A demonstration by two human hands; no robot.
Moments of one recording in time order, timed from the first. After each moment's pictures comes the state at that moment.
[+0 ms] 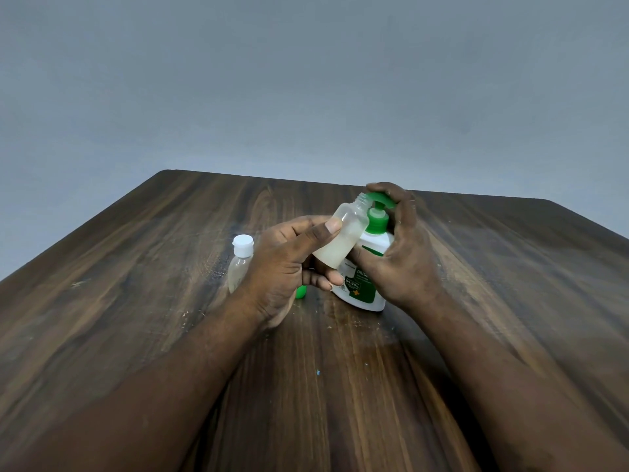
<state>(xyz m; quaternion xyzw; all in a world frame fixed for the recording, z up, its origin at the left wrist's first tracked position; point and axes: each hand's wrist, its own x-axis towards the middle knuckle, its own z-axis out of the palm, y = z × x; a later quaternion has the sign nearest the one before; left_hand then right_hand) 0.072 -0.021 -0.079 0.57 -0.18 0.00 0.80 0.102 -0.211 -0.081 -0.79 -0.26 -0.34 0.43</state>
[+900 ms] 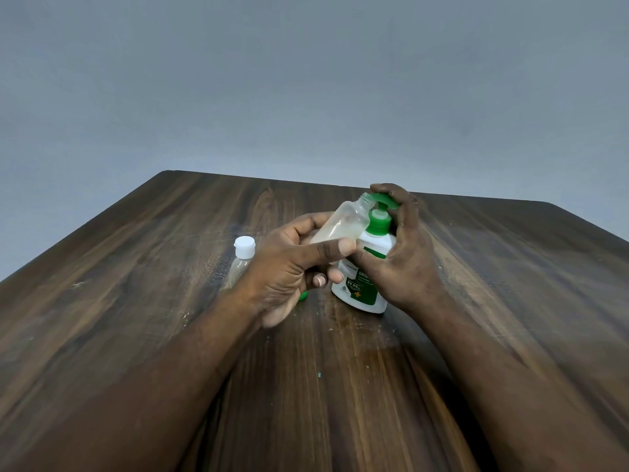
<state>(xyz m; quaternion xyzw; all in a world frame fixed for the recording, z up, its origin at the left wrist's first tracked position) 0.075 -0.017 -0.074 0.54 -0.18 -0.07 0.82 0.099 -0.212 -0.080 -0.79 -0.26 -0.33 0.44</state>
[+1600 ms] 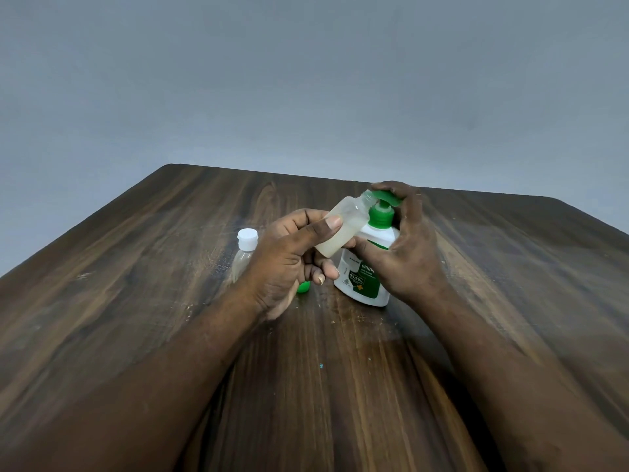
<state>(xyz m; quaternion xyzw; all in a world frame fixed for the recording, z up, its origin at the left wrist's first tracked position) 0.073 -0.018 -0.077 0.56 -0.17 -0.02 0.81 0.098 -0.208 -0.079 -0.78 -0.25 -0.35 0.44</state>
